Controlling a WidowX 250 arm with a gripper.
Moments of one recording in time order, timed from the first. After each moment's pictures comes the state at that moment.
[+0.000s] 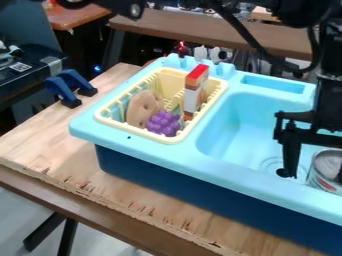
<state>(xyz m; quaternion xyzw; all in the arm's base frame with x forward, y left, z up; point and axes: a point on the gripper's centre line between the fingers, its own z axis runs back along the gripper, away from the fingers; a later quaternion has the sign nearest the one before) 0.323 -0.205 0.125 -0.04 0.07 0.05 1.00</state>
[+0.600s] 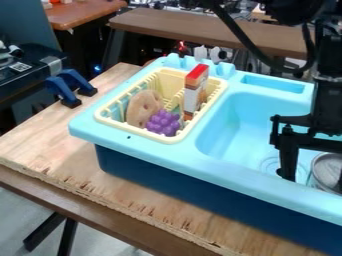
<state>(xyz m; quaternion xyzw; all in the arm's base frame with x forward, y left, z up) 0.304 -0.207 0.132 -0.05 0.09 0.05 0.99</state>
